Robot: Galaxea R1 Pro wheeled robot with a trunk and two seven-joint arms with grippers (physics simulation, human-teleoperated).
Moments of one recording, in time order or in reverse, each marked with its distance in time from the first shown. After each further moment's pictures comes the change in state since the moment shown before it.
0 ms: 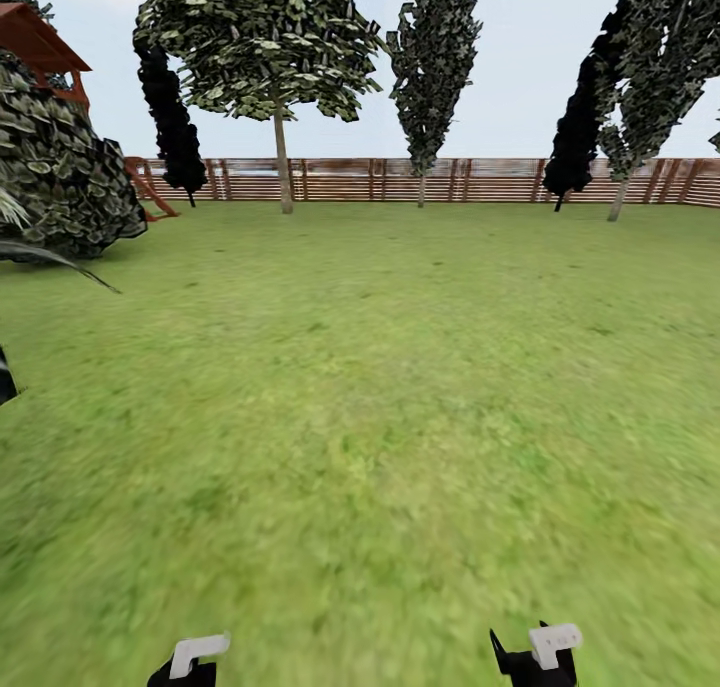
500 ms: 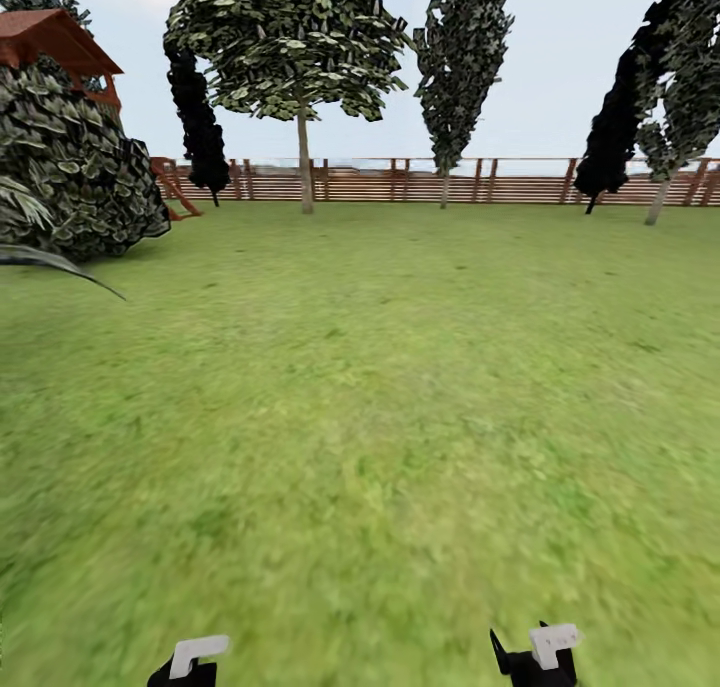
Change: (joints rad) left arm 0.000 0.000 0.000 0.000 0.000 0.000 0.000; right arm 0.000 0.000 0.000 0.000 0.000 0.000 0.000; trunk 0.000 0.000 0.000
